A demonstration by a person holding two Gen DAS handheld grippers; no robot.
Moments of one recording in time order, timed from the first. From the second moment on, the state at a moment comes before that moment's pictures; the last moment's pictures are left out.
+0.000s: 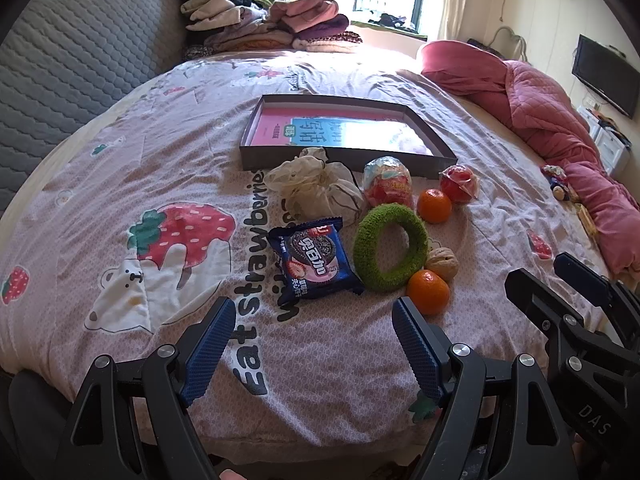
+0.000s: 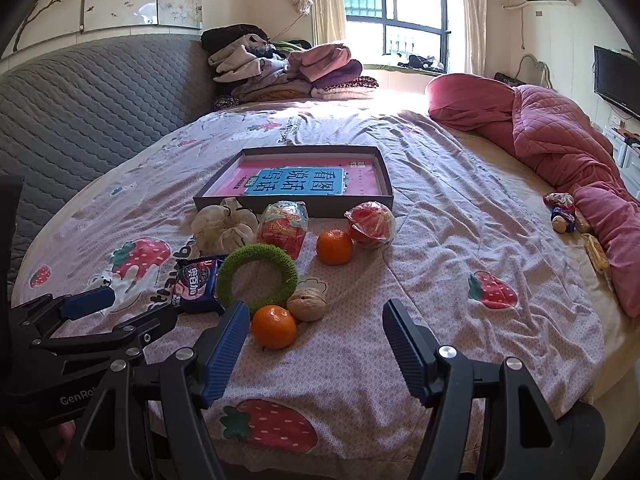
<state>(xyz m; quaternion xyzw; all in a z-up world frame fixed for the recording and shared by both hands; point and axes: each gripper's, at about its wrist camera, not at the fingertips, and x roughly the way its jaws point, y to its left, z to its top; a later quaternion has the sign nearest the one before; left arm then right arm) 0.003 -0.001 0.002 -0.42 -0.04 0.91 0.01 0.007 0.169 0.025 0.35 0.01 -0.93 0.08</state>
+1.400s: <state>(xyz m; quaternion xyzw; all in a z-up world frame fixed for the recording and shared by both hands) -0.007 -0.012 -0.016 -0.45 -0.05 0.89 0.01 0.001 0.154 -0.001 0.40 0.03 -0.91 0.12</state>
